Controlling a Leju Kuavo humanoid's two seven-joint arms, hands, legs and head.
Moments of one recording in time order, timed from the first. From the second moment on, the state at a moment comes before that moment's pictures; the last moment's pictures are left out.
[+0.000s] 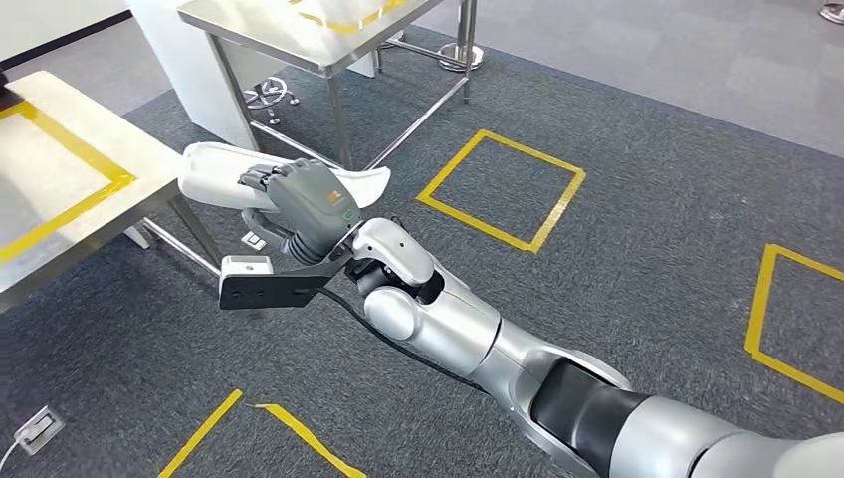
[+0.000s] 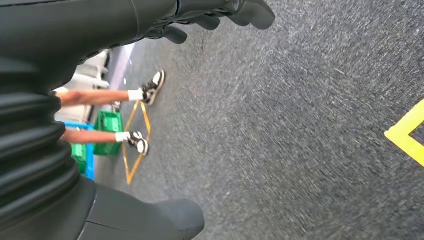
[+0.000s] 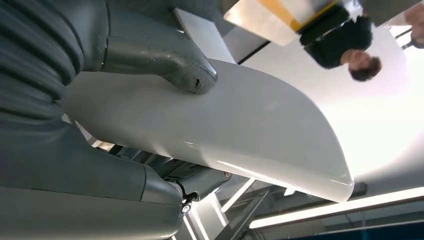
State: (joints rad) left arm -0.07 -0.05 0.70 -0.18 -1.17 0.06 0.26; right arm -0.54 -0.05 0.77 -1.06 0.70 -0.06 -0.25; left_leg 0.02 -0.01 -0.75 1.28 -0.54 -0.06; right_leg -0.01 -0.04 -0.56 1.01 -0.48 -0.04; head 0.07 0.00
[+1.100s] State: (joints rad) left arm -0.09 -0.04 0.70 -0.18 -1.17 0.07 0.30; right arm -0.51 -0.07 0.76 -1.08 0.71 -0.06 -0.26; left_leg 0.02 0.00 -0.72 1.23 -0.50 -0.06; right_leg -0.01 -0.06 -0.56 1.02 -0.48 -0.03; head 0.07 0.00
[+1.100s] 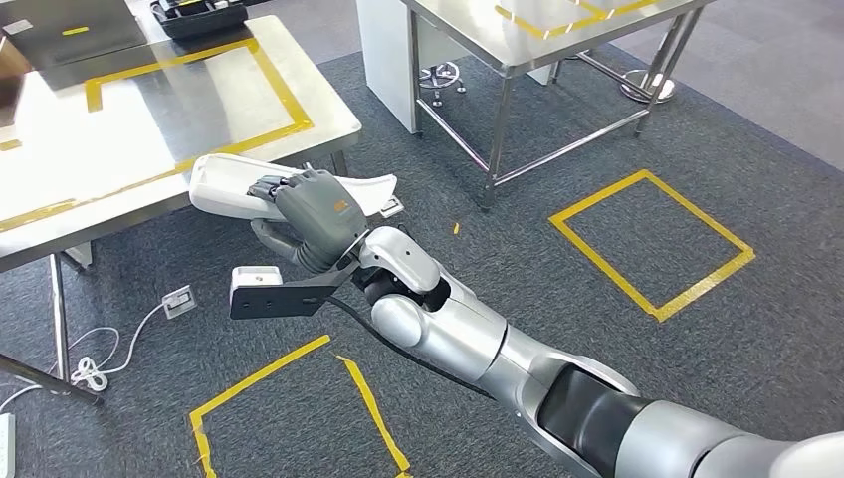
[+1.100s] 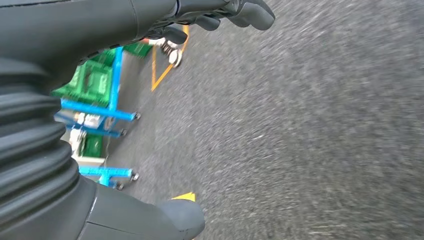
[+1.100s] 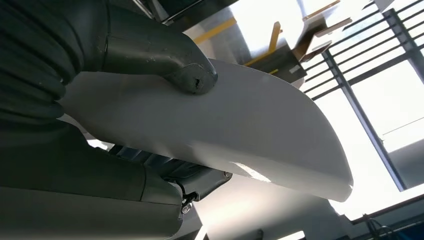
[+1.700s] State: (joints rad) left arm -0.09 -0.04 0.70 -0.18 -1.17 0.08 0.30; right arm -0.51 -0.08 0.75 -1.13 0.69 -0.10 -0.25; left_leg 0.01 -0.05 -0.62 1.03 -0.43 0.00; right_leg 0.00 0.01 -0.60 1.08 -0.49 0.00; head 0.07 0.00
